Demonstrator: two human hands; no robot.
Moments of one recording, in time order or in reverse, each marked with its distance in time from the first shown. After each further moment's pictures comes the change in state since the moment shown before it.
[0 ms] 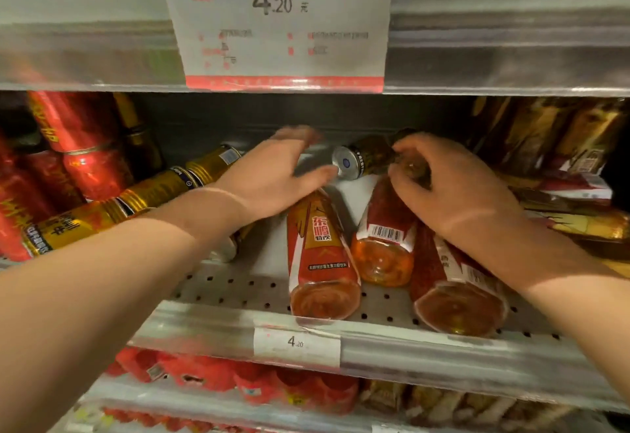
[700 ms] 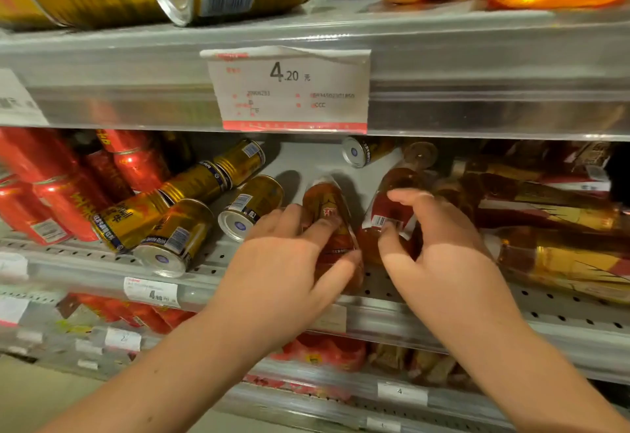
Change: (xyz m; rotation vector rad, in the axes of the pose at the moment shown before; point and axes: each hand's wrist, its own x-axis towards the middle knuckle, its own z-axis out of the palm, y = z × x) left_hand -0.125 0.056 0.001 0.255 0.030 -0.049; right_hand -0.084 -0.049 -0.005 0.209 -0.031 0.153
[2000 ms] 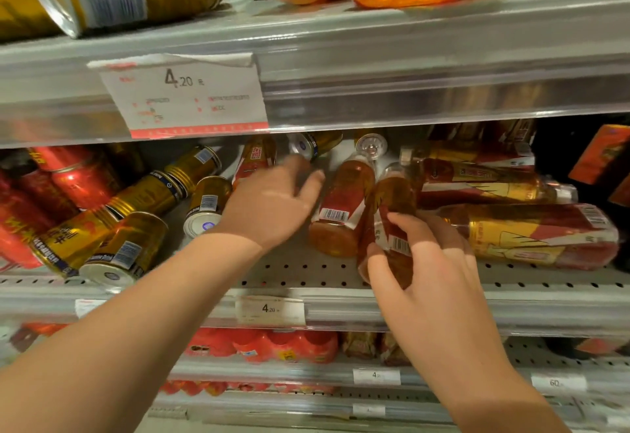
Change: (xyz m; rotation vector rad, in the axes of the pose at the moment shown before) left_hand 0.091 0.017 0.016 -0.291 -0.049 -0.028; right_hand -0.048 0.022 -0.018 -0.032 0.050 0.254
